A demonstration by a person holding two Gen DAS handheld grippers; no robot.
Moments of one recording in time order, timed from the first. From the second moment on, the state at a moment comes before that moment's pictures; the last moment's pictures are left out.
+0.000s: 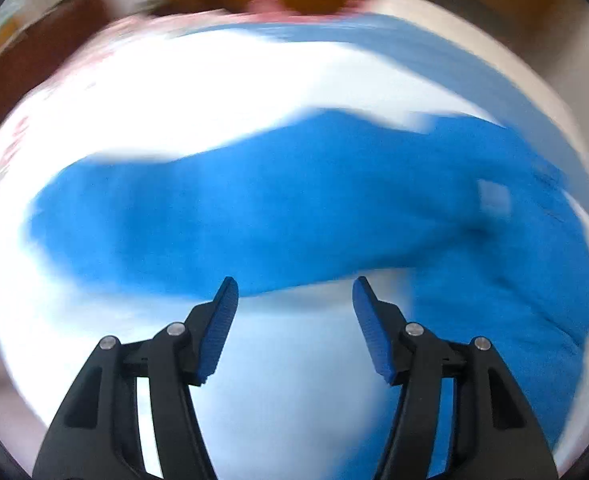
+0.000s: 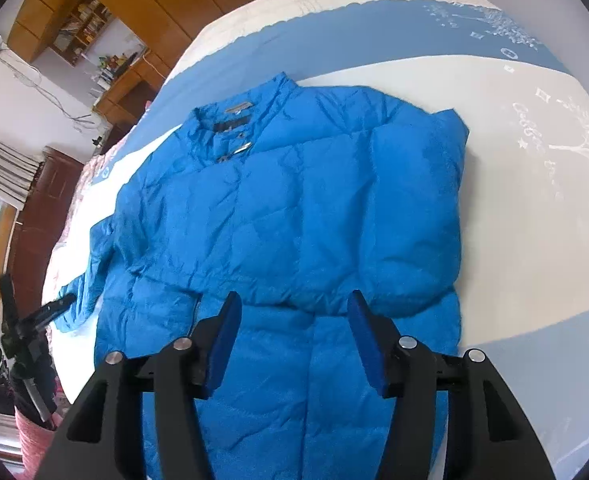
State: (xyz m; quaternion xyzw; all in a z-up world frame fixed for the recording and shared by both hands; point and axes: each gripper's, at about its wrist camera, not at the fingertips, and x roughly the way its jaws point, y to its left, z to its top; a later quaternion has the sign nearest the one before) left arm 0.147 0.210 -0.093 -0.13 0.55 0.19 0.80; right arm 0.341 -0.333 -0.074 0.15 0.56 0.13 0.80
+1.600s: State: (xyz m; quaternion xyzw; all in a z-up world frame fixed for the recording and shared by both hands) left arm 0.172 0.183 0.020 -0.20 0.37 0.09 0.90; right arm 0.323 -0.297 -0.088 0.11 0.59 0.13 0.79
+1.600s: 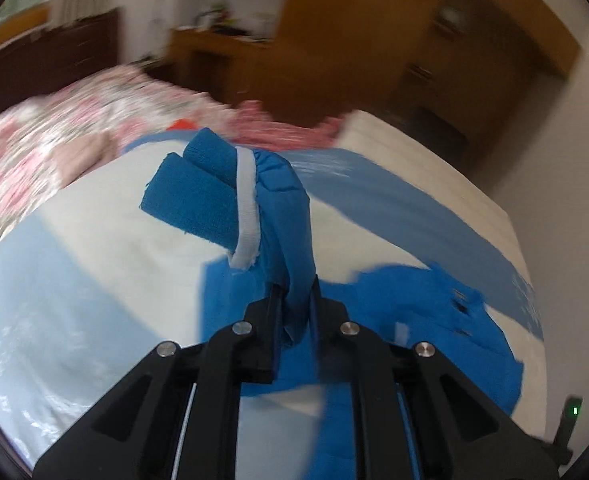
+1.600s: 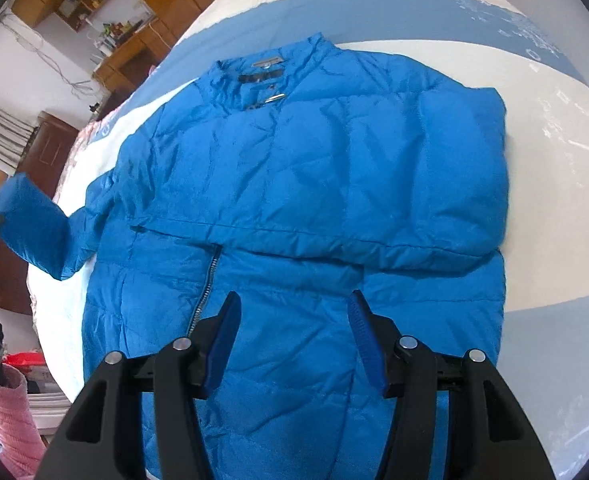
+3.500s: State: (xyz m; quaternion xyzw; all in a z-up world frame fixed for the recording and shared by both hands) left arm 0.240 0.068 -0.081 -0.11 0.48 -0.06 0.87; right arm 0.405 -0.360 -0.069 0.18 0.55 0.09 0.81
